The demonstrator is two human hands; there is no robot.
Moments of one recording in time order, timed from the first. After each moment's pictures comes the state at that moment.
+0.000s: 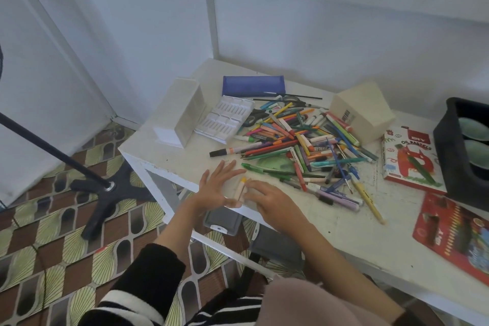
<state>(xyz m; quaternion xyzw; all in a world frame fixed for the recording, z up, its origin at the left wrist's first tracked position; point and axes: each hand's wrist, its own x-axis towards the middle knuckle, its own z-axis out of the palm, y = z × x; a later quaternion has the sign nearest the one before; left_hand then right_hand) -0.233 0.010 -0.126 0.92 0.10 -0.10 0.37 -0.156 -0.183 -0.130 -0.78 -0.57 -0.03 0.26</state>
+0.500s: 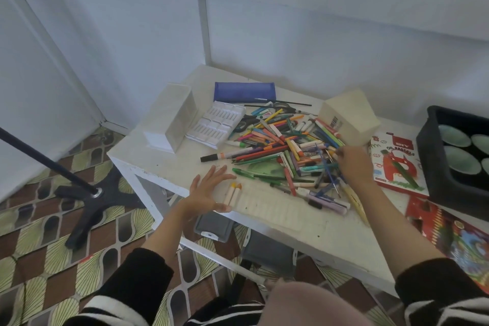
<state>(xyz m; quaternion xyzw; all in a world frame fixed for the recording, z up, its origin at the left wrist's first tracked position) -0.232 0.014 -0.129 0.91 0.09 -0.10 0.40 0.009 -0.279 -0.093 -0.98 -0.14 -0.05 0.13</state>
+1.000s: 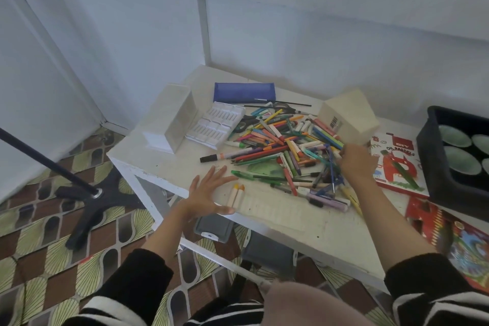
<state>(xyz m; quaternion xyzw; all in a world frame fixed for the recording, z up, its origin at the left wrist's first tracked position) -0.231 0.013 -0.128 0.93 0.08 -0.11 0.33 0.016 -0.275 -0.087 -0.99 -0.07 -0.04 0.06</state>
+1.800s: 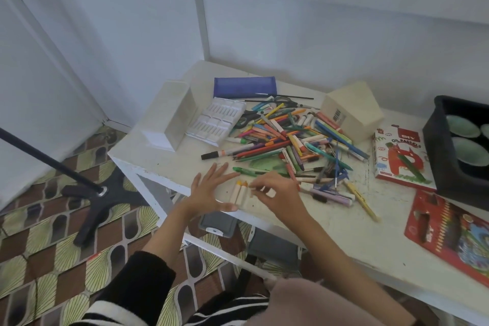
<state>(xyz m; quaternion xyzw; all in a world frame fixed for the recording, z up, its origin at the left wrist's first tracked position) -0.232 0.011 -0.128 0.93 0.08 -0.10 0.34 -0.148 -0.195 -0.095 -0.76 -0.45 0.01 0.47</state>
